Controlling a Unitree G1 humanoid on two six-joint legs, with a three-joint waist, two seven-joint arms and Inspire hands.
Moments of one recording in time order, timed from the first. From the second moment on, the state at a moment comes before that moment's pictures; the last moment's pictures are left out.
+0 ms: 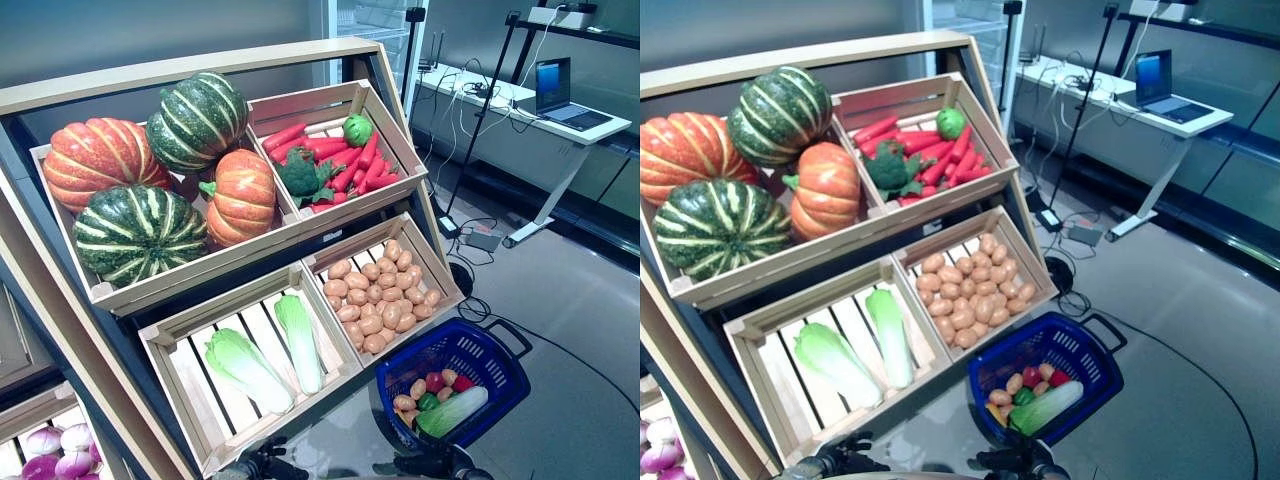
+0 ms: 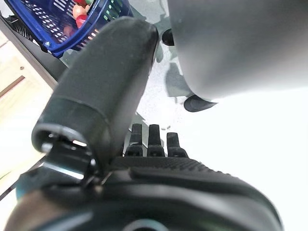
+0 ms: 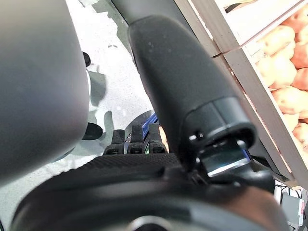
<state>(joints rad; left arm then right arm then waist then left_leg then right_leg) 0.00 0.24 -0.35 1.12 -0.19 0.03 -0.05 0.03 -0.19 0.29 1.14 0.44 -0.05 0.06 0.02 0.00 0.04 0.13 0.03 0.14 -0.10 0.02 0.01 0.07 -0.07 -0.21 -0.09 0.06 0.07</state>
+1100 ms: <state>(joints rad) 0.00 0.30 -0.51 0.70 -0.19 0.03 -0.19 0.03 -0.20 0.29 1.09 0.44 -0.04 0.06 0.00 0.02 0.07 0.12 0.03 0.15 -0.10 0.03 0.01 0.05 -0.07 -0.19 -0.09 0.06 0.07</state>
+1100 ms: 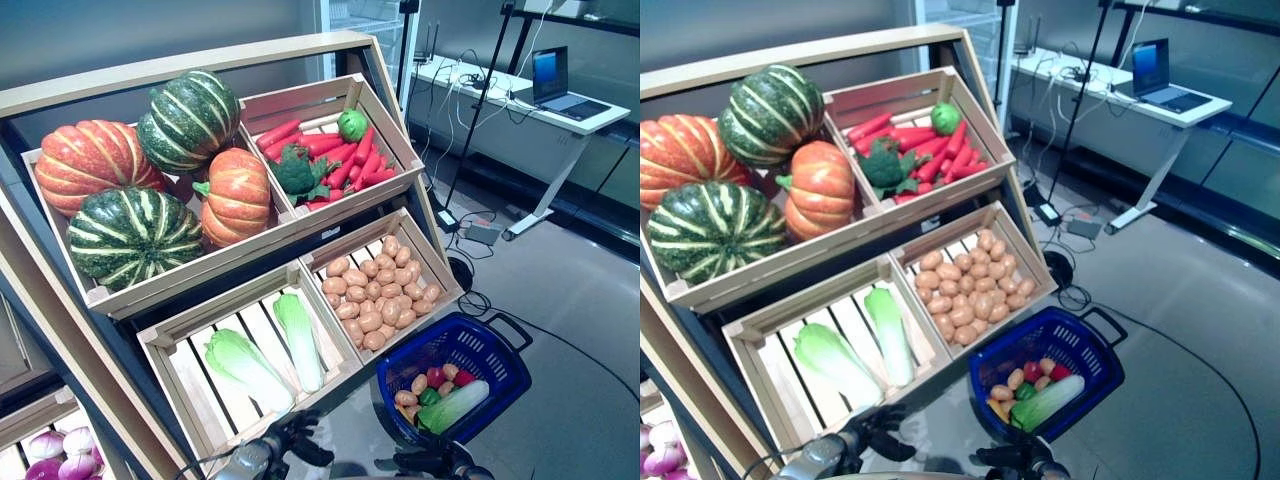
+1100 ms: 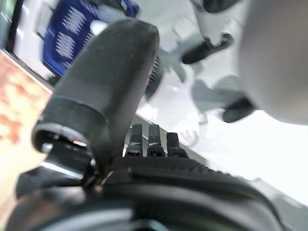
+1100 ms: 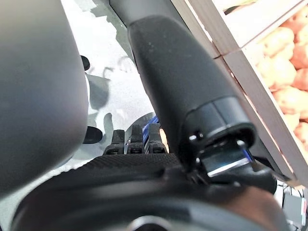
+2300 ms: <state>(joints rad) -0.17 0.78 -0.37 0.11 0.40 0.10 0.00 -0.05 -0.36 0.29 1.09 0.48 -0.10 0.06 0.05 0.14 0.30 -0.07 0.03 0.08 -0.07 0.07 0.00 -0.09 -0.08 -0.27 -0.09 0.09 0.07</state>
